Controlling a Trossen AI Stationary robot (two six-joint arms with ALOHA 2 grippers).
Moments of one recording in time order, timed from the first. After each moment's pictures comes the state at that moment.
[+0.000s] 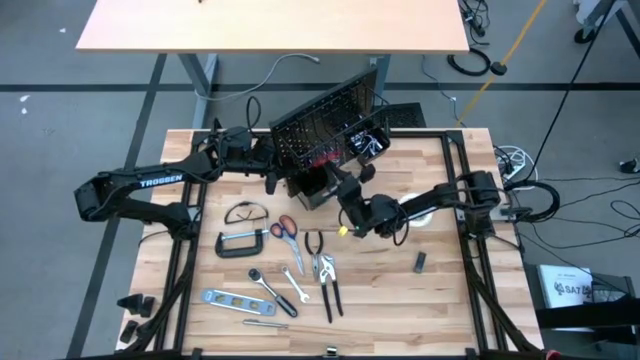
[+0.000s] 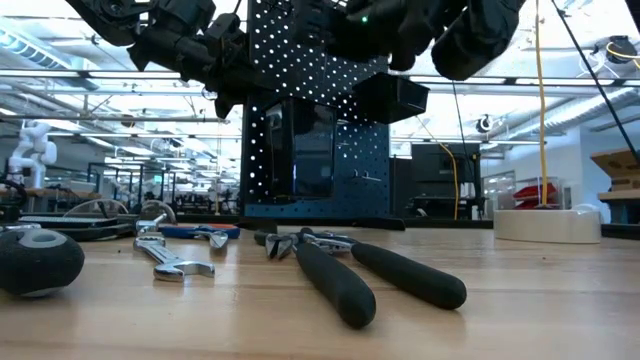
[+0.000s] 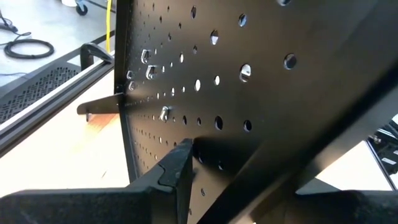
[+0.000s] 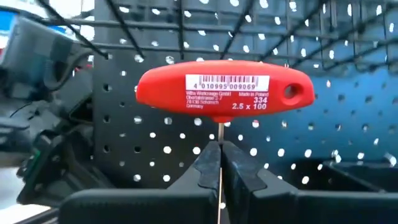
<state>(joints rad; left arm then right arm) 0.52 1.17 0.70 0.12 0.42 -0.17 0.09 1.93 1.05 1.43 1.05 -0.45</state>
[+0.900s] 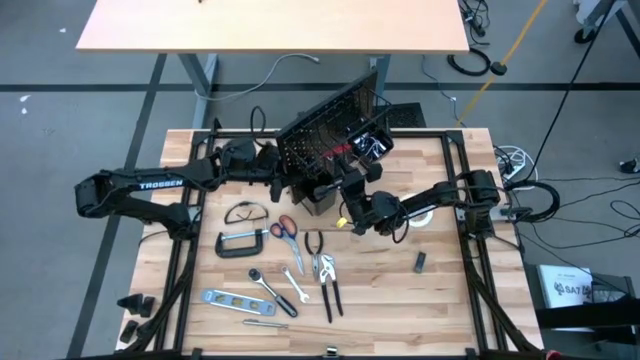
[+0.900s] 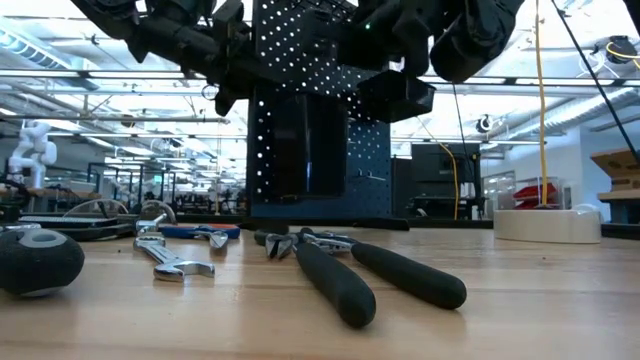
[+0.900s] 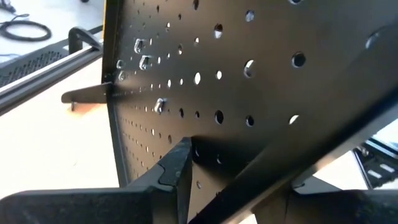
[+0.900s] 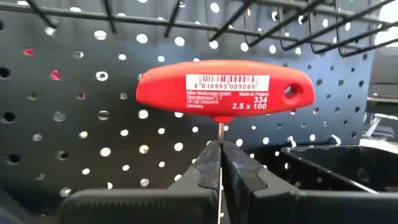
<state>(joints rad) 0.38 1.17 0.70 0.13 0.29 -0.33 0.09 1.93 1.05 1.49 1.21 -0.52</state>
